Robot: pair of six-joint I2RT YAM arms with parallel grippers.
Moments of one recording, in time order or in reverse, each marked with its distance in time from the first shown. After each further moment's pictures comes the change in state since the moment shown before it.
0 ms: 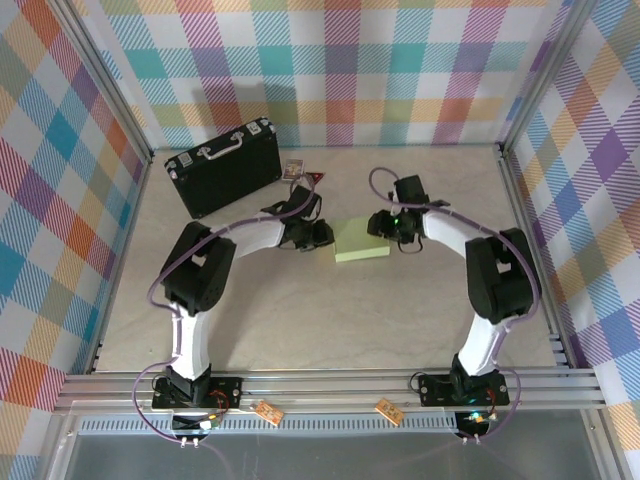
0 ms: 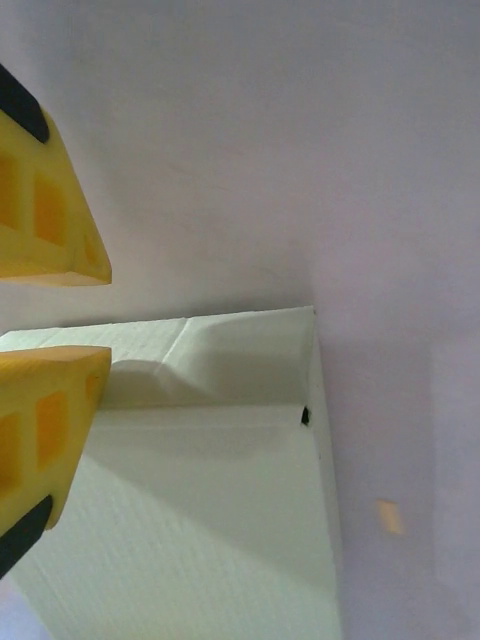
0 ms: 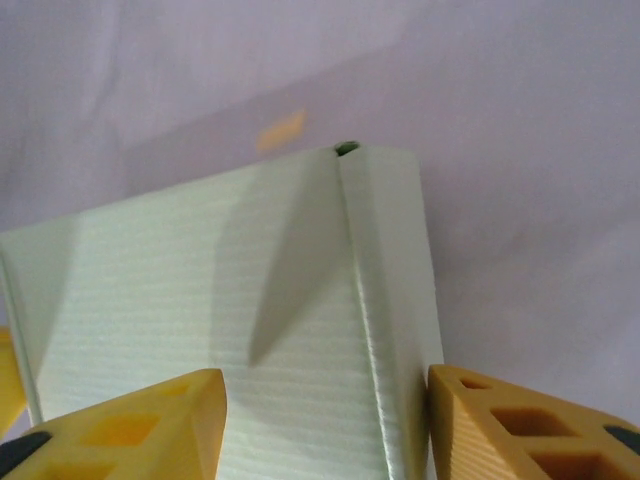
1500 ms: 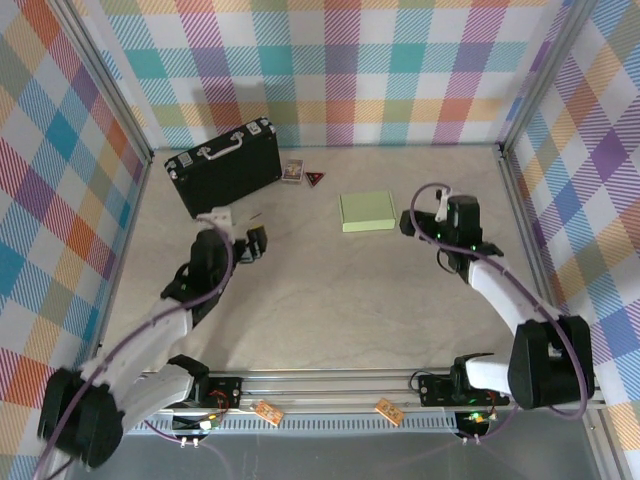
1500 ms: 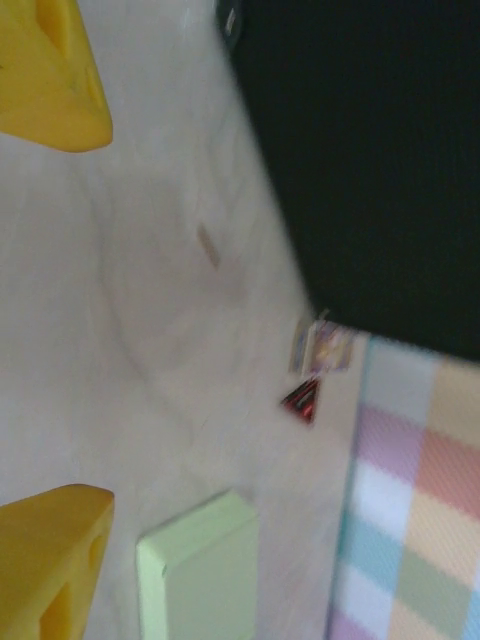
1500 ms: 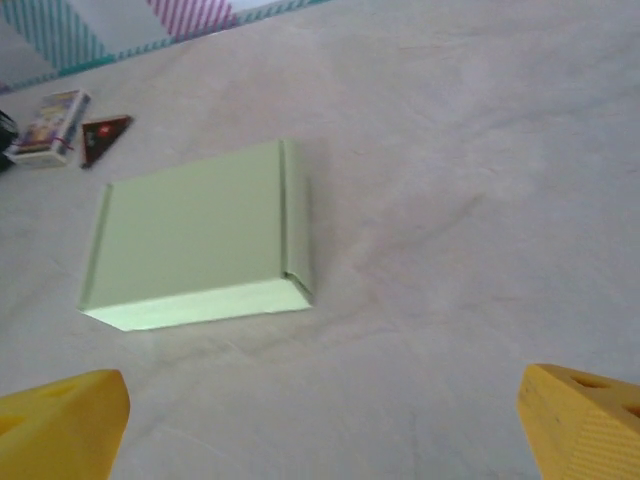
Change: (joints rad) left arm 0.148 -1.157 -0.910 0.385 -0.555 0.430; right arm -0.147 -0.606 -0.517 0.348 0.192 -0.204
